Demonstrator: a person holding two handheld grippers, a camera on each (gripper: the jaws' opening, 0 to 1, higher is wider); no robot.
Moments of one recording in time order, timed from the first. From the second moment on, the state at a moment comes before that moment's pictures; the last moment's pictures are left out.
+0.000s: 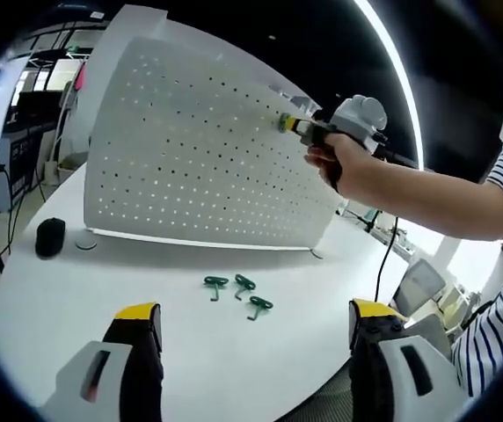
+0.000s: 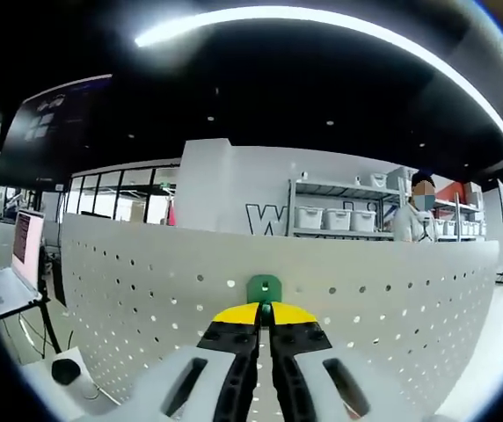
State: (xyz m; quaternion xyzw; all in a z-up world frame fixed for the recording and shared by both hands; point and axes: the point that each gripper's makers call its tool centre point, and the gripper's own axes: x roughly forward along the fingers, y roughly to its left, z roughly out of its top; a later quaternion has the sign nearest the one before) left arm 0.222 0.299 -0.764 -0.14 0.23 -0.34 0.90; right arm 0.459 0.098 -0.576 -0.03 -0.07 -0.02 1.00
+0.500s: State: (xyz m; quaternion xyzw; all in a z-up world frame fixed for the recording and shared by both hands) left arm 0.223 0.305 -0.771 -0.13 0.25 -0.33 0.90; right arm 0.461 0.097 -0.583 -0.01 -0.04 -0.02 1.00
